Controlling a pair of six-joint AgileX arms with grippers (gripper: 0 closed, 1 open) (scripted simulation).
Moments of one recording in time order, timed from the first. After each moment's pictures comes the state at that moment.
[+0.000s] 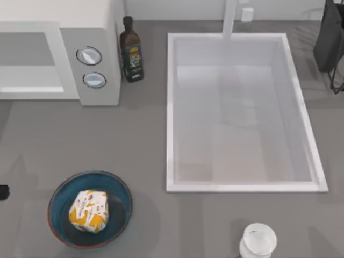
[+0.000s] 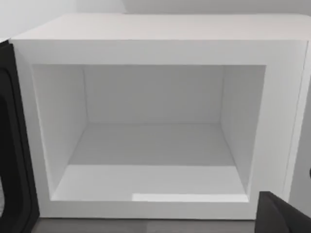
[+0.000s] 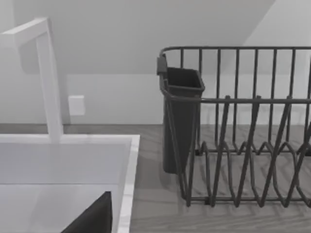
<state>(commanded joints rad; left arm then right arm) 0.19 0.21 -0.05 0.27 0.19 0.00 0.00 0.00 0.00 0.00 0.00 0.00</state>
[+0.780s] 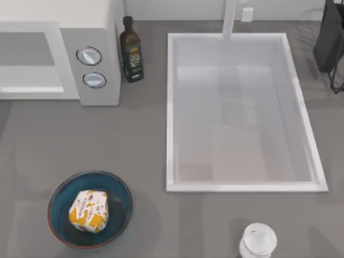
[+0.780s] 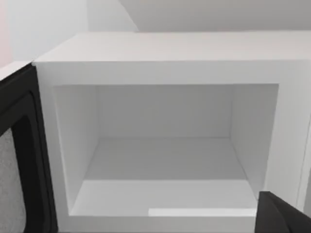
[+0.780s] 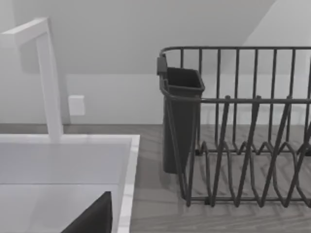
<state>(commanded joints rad) 0.38 0.18 -0.02 0.23 0.38 0.00 0.00 0.00 0.00 0.00 0.00 0.00</state>
